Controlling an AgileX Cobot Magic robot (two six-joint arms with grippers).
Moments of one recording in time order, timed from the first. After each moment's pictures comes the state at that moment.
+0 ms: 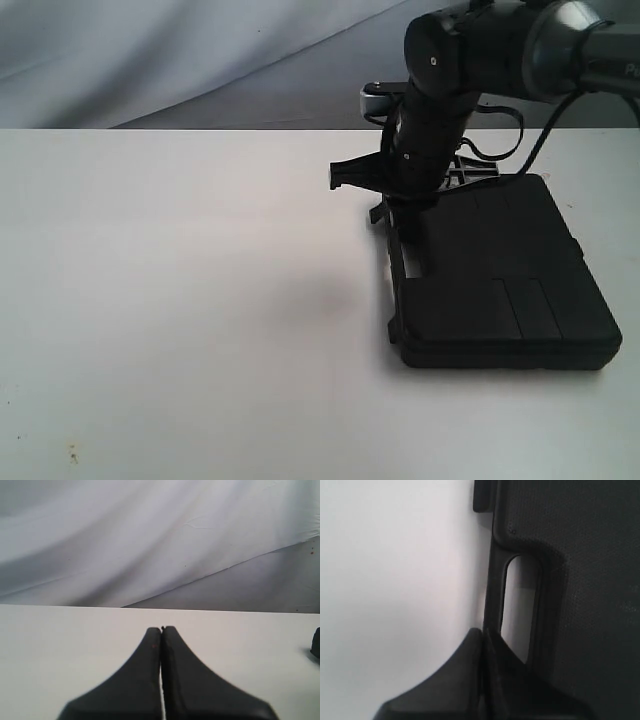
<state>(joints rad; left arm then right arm) -0.08 0.00 0.00 -0.14 0.11 0.07 0.61 2.06 -1.65 -0.06 1.00 0.45</state>
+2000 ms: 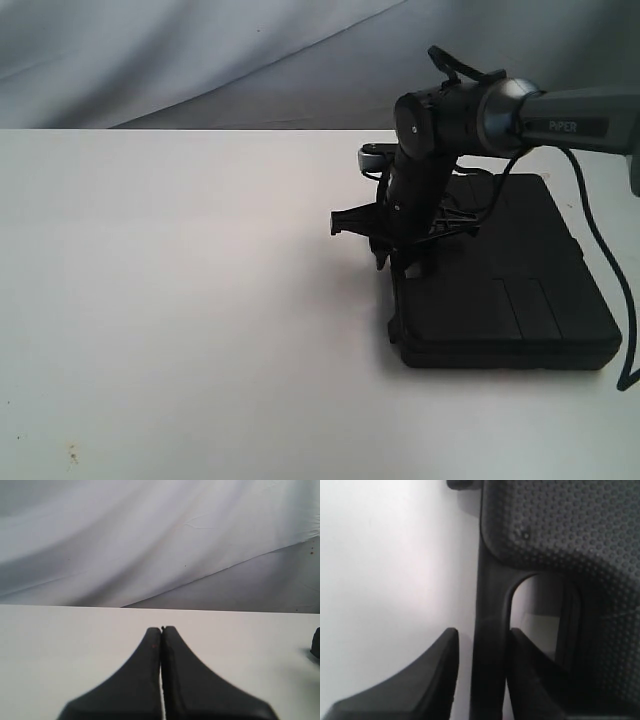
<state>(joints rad) -0.08 0.00 0.00 -0.14 0.11 0.07 0.59 2.24 -1.65 0.00 0.90 0.41</state>
